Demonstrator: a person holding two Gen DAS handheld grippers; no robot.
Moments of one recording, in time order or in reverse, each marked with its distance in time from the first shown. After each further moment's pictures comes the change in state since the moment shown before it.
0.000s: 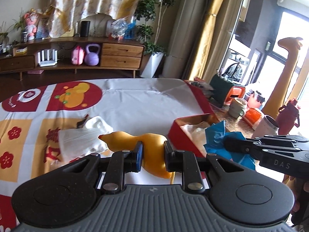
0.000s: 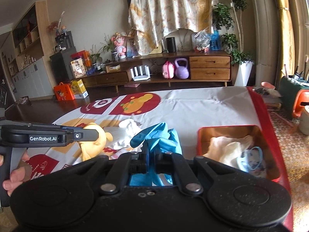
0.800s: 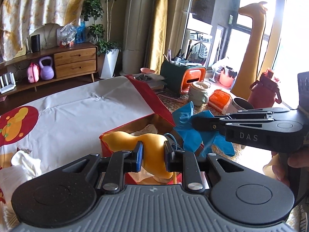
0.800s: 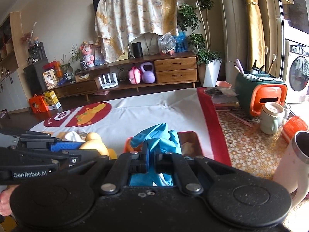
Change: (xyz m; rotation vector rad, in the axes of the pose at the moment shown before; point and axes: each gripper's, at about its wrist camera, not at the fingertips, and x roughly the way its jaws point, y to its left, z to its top) left arm 0.085 -0.144 0.021 0.218 0.042 -0.158; right arm -0.012 -0.123 0.002 0.074 -0.027 -0.136
